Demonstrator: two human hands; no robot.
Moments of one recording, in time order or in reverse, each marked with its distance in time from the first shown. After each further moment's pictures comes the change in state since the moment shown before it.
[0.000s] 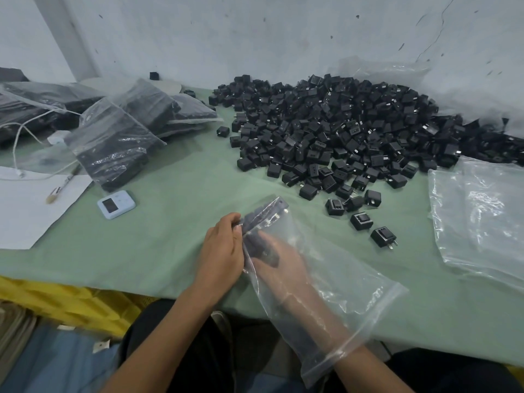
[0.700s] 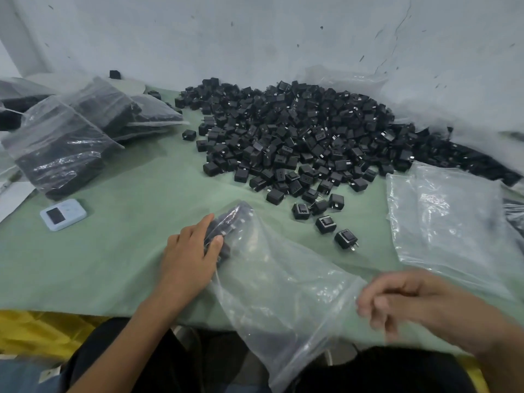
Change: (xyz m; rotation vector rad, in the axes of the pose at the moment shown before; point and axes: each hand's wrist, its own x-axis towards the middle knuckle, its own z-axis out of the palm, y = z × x) left_hand 0.009 0.010 0.001 0.168 -0.116 -0.066; right_hand -0.106 -0.026 -0.231 0.085 -0.383 0.164
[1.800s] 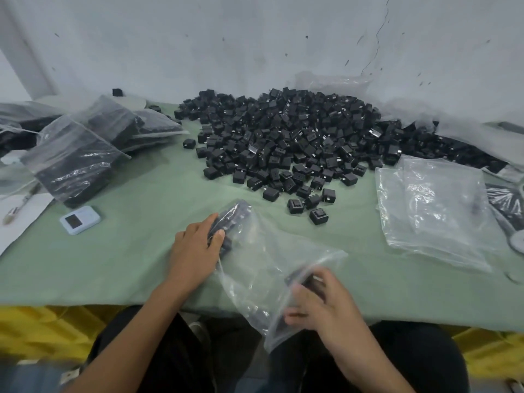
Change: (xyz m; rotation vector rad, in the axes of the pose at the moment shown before) left_hand 0.006 -0.008 0.005 0.043 -0.033 0.035; right_hand 0.031 0.010 0.147 0.472 0.567 0.003
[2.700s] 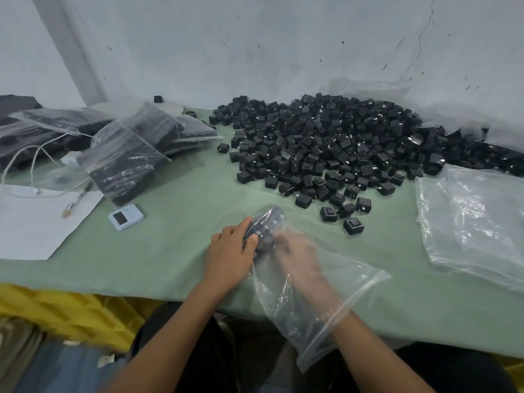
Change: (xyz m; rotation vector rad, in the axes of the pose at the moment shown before) left_hand -0.001 0.001 0.001 -0.008 0.023 0.004; right_hand 0.133 0.005 0.083 -0.806 -0.011 -0.302
